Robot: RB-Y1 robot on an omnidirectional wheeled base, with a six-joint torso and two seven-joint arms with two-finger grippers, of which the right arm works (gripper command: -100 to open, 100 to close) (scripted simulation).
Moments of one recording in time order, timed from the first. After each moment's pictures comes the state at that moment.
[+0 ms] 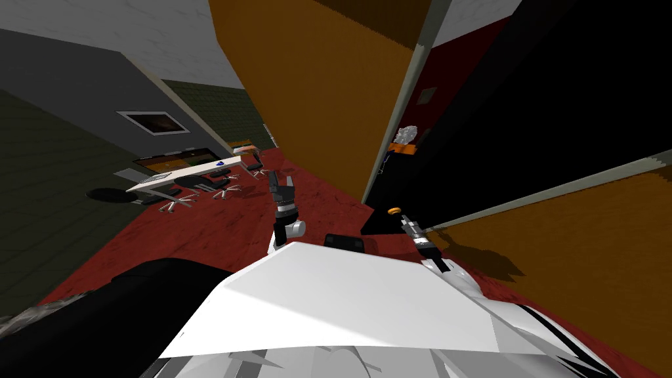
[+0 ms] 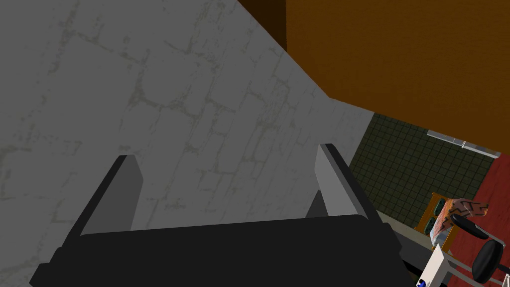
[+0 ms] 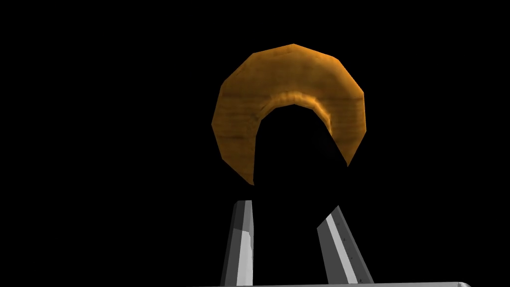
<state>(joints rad) -0.02 -0.58 0.11 -0.46 0.07 -1.19 -0.51</state>
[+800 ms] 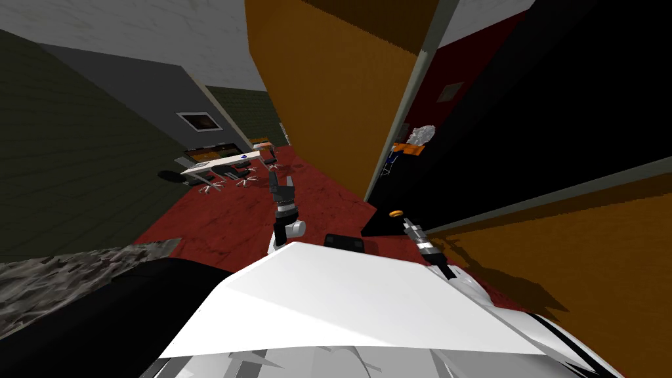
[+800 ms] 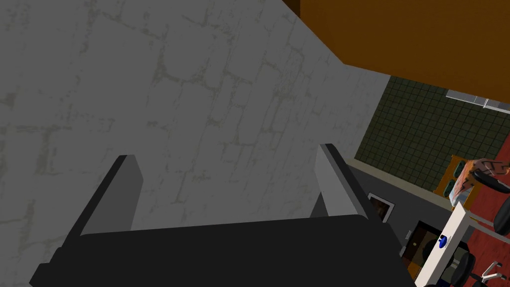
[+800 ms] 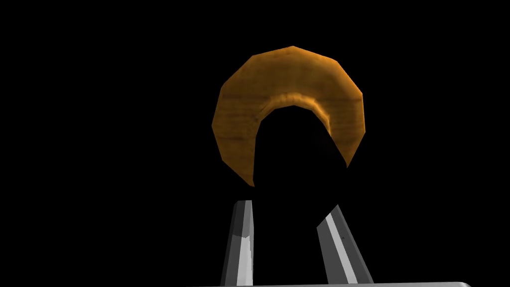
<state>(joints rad) 0.01 -0.60 0.11 -0.45 0.07 -1.25 -0.52</state>
